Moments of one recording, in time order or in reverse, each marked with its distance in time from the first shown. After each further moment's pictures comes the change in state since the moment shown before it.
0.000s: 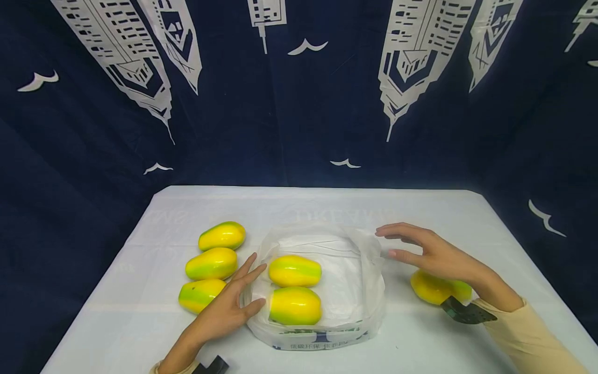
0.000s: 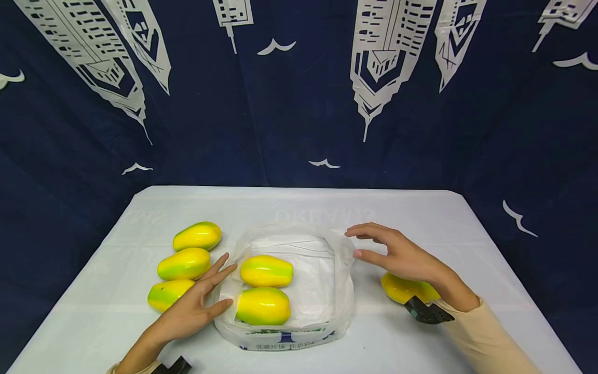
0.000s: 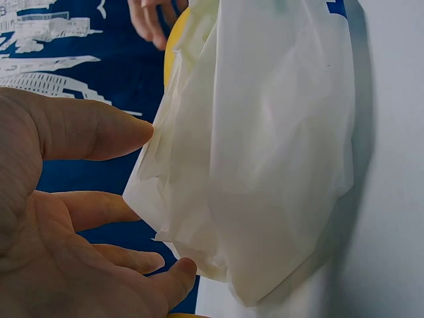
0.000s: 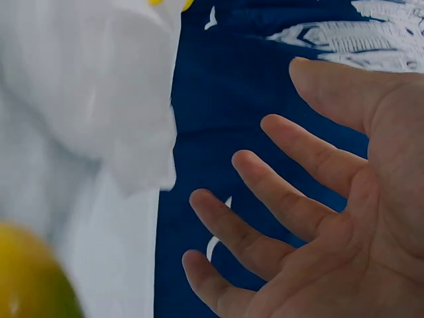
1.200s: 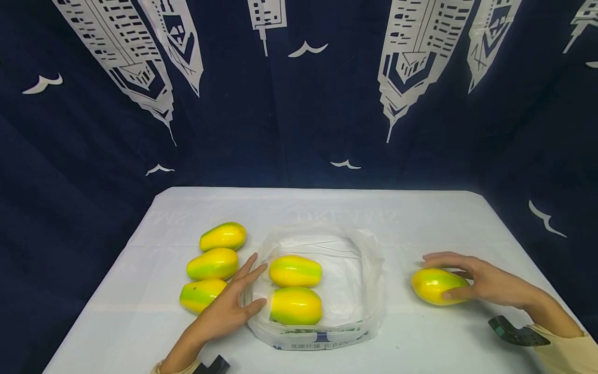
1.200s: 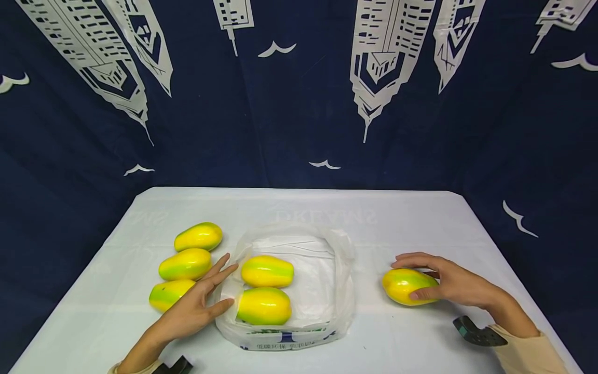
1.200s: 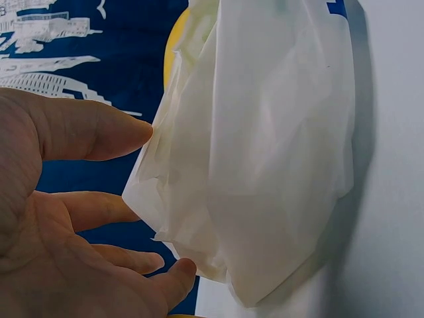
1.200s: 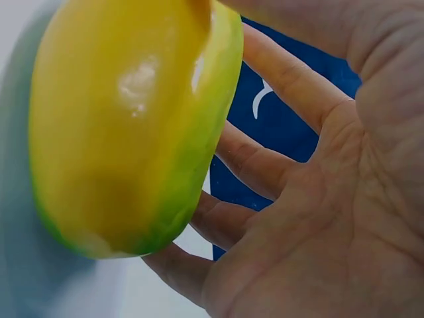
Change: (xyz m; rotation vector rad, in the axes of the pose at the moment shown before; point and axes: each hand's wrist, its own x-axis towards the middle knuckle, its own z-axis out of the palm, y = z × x) left_hand 0.000 0.001 0.001 0.009 0.004 0.009; right_hand -0.081 0.070 -0.014 0.133 -0.146 0.189
